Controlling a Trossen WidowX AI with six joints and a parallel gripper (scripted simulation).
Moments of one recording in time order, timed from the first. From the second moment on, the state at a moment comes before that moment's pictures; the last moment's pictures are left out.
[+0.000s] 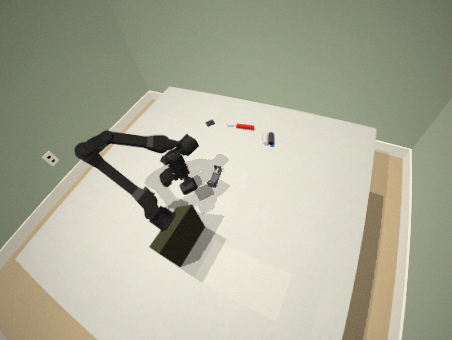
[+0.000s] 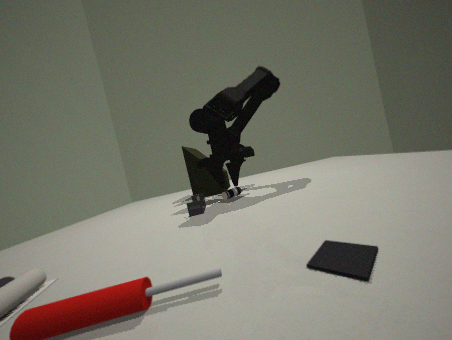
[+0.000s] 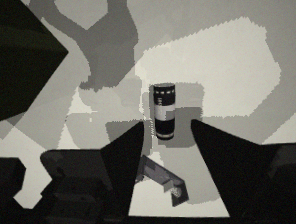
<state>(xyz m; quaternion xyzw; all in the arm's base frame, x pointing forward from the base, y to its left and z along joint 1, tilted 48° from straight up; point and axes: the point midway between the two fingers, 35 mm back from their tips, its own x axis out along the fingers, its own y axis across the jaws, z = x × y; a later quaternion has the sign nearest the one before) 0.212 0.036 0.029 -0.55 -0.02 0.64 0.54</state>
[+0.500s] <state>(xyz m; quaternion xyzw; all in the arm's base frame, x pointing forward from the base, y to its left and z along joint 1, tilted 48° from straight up) 0.215 0.054 0.014 -0.55 -0.03 0.64 0.54</state>
